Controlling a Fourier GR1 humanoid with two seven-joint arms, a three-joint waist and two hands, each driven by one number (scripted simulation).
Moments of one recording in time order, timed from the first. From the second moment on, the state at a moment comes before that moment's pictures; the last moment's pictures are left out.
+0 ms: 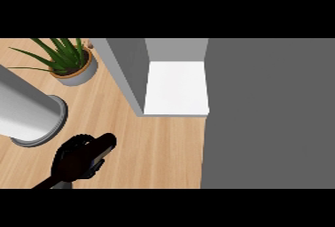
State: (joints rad) left arm -0.26 0.19 0.28 -0.44 0.14 -0.38 -0.91; right arm 0.11 -0.04 -0.01 -2.39 -0.16 0.22 0.39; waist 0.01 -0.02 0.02
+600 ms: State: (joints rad) left arm 0.00 0.06 0.15 -0.84 0.19 -0.40 -0.83; right arm 0.09 -0.04 -0.03 -2.34 -0.16 0.23 0.36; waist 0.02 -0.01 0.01
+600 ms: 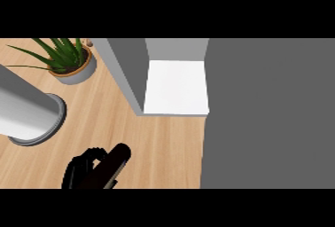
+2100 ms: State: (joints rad) left arm -0.10 0.00 -0.27 -1.64 0.36 0.21 -0.21; right arm 0.10 -0.04 -0.03 -2.31 -0.19 0.25 0.34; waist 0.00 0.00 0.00
